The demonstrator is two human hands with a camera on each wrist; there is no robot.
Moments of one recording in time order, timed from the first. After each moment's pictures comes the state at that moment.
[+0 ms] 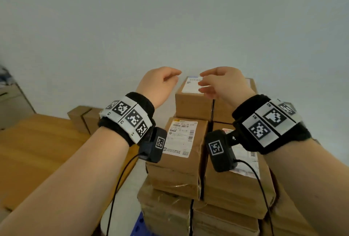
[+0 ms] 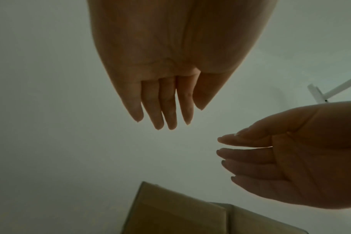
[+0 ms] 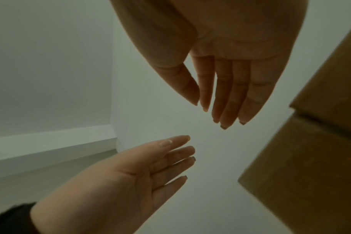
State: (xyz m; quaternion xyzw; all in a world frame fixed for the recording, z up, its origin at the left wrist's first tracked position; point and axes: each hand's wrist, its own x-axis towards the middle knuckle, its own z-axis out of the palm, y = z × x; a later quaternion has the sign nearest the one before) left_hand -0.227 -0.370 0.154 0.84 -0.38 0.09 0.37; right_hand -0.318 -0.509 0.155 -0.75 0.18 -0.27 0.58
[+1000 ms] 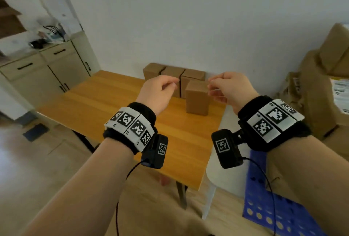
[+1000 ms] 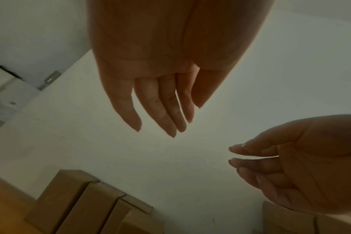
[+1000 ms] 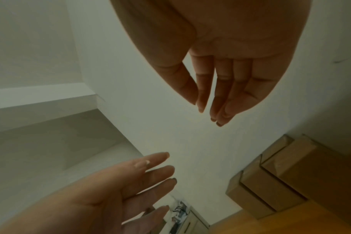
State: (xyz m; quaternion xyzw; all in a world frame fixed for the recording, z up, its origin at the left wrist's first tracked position) left_hand -0.102 -0.025 0.050 0.87 -0.24 0.01 0.42; right_hand -0.155 -0.203 0.051 -0.74 0.22 -0.12 0.63
